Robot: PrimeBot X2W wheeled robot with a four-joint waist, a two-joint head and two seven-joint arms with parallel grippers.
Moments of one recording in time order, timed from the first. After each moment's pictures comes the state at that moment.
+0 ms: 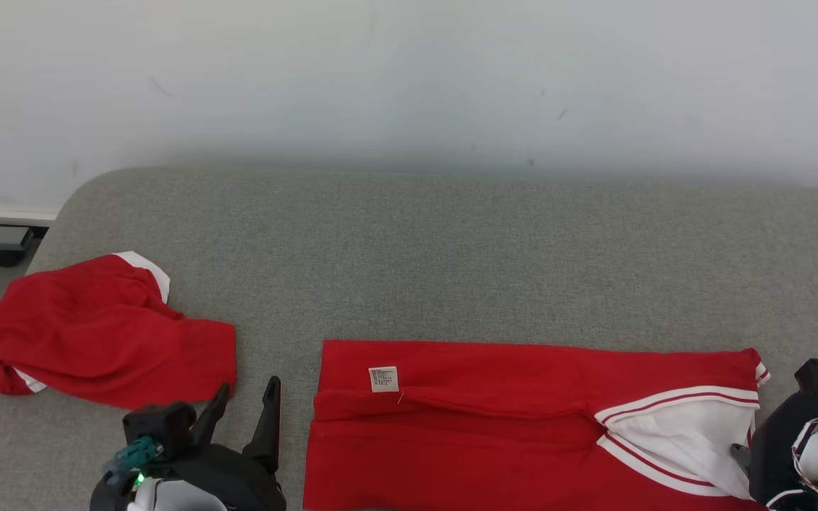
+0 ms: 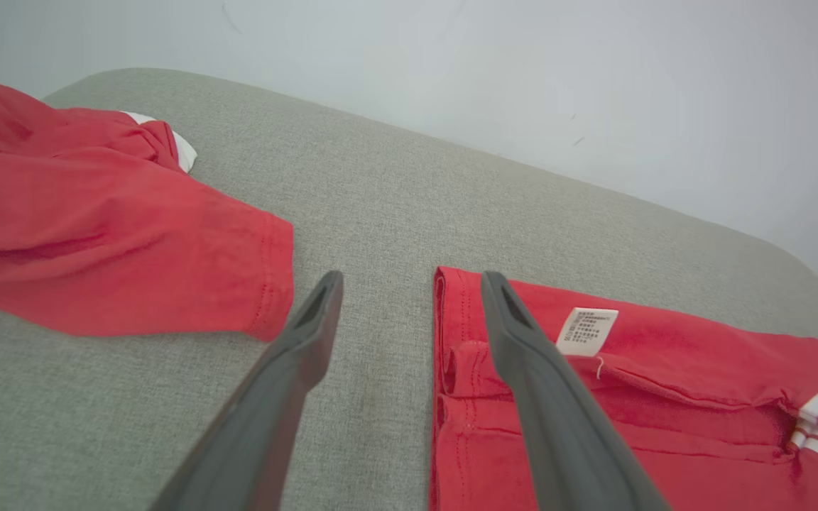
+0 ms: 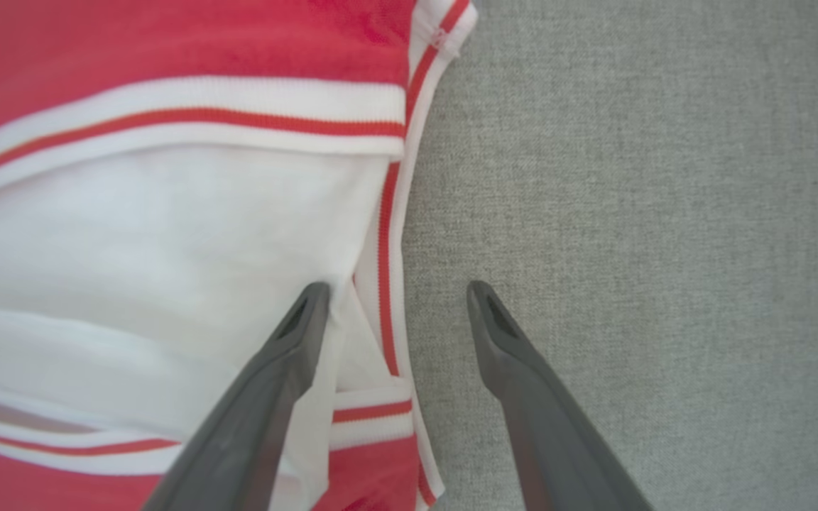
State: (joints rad) left arm -0.17 0.16 -0.40 0.28 -0.48 0.12 -0.02; right arm -0.24 -0.34 0.02 0.60 0.43 -0.01 0.62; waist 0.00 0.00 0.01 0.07
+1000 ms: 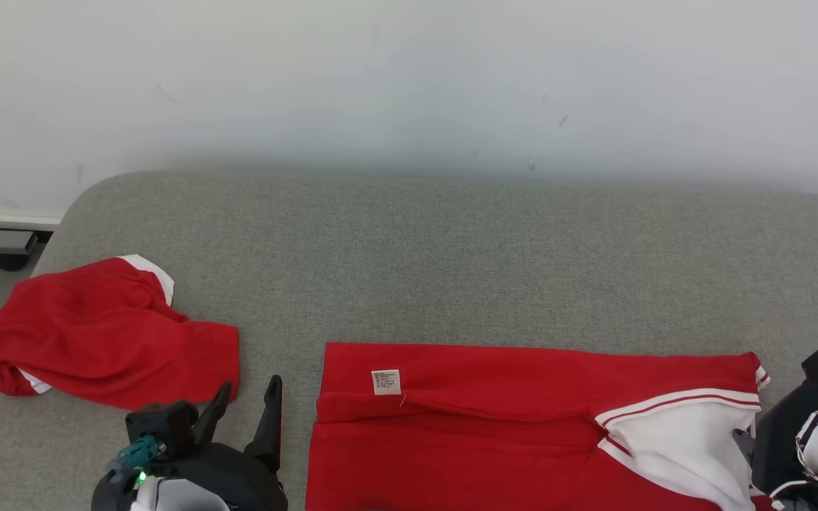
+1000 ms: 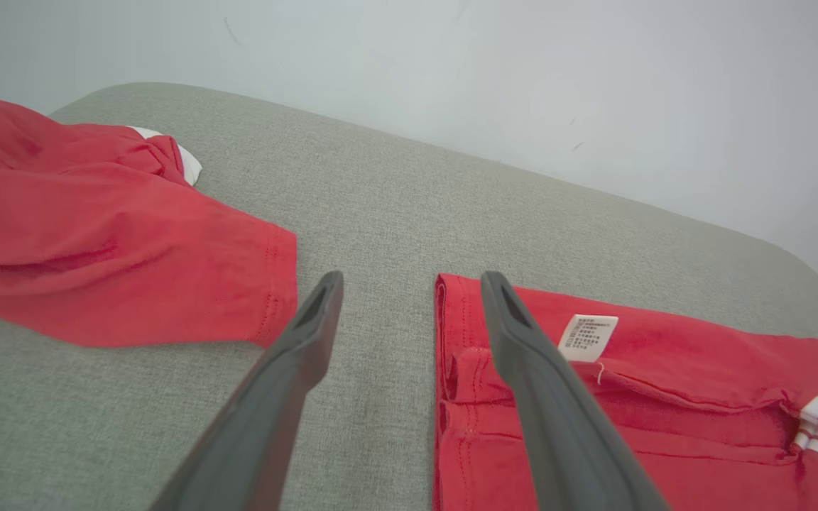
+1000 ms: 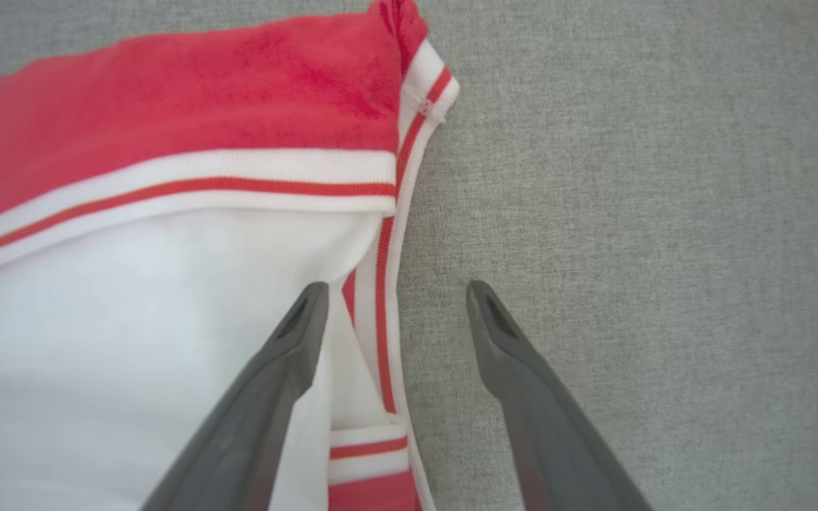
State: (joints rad) left arm -0.18 0.16 -0.40 0.28 -0.47 0.12 -0.02; right arm -0.28 -0.35 0.02 0.66 0.44 0.01 0.56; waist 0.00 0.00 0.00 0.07
